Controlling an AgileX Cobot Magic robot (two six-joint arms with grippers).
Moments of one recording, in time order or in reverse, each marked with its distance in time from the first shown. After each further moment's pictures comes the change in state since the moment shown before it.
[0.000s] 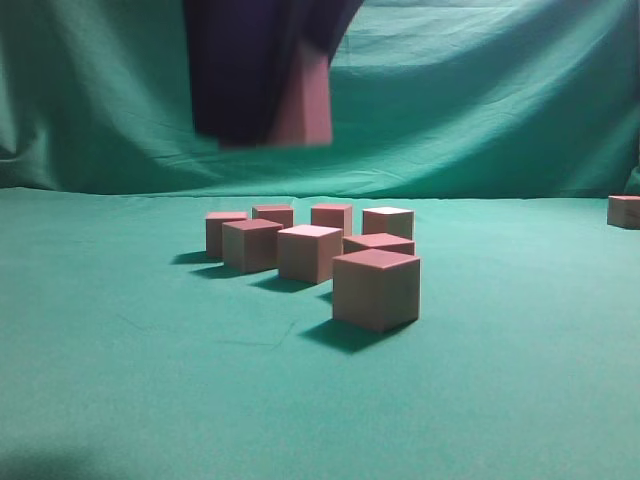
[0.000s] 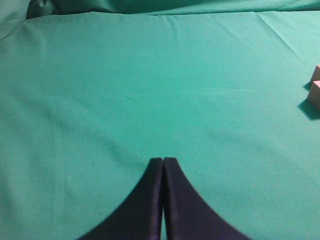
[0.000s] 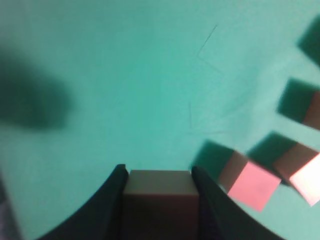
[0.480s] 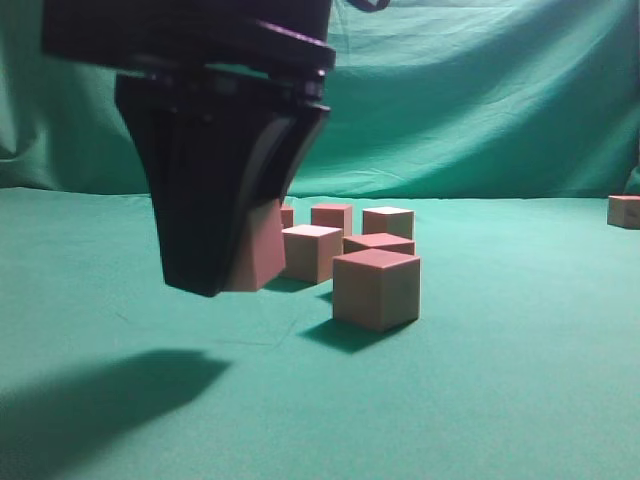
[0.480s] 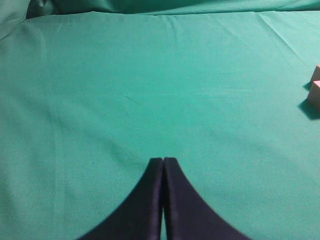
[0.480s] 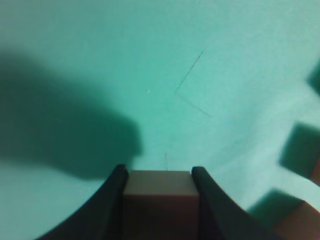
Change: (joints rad) left arm 0.000 0.000 0.000 0.000 0.000 0.000; right arm -0.004 0.143 0.002 -0.043 -0.156 0.030
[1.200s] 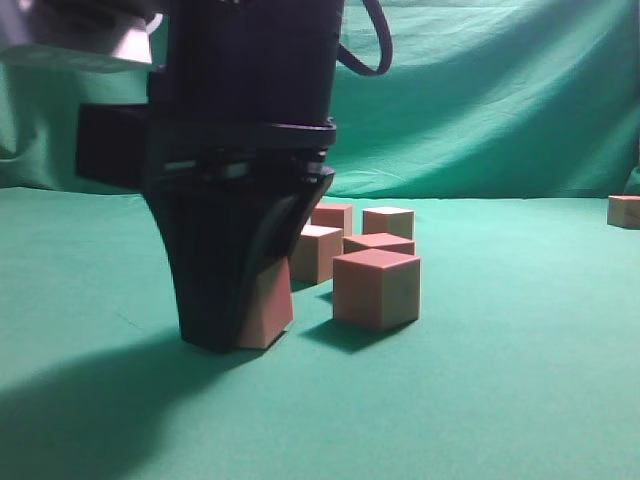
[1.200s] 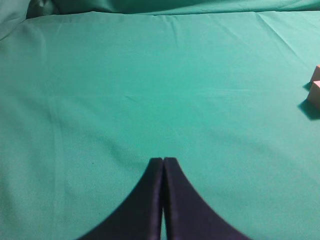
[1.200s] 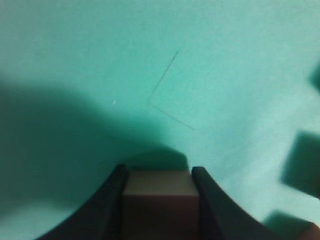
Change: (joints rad) left arm 0.000 0.000 0.000 0.000 0.000 0.000; right arm -0.033 0.076 0.000 -0.004 -0.057 0.006
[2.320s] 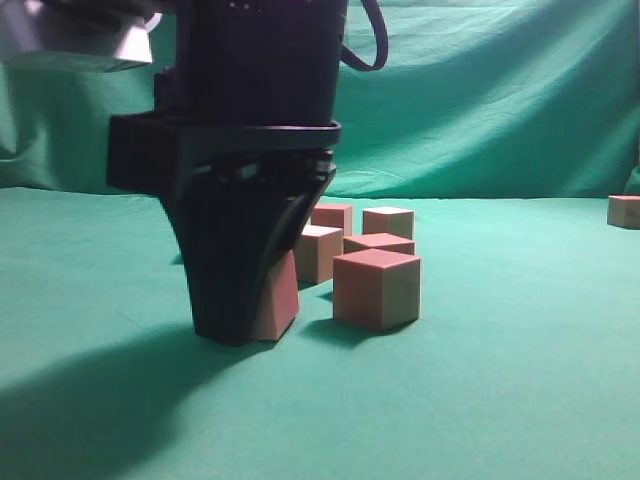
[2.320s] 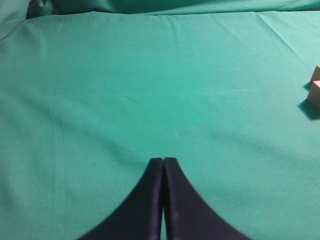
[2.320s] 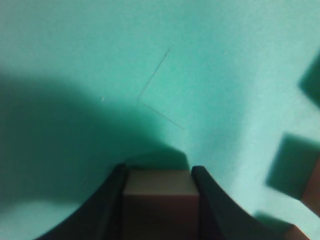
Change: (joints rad) left arm 0.000 0.000 0.000 0.000 0.000 0.000; right arm -0.003 0.000 -0.002 -0.053 -0.001 -0.016
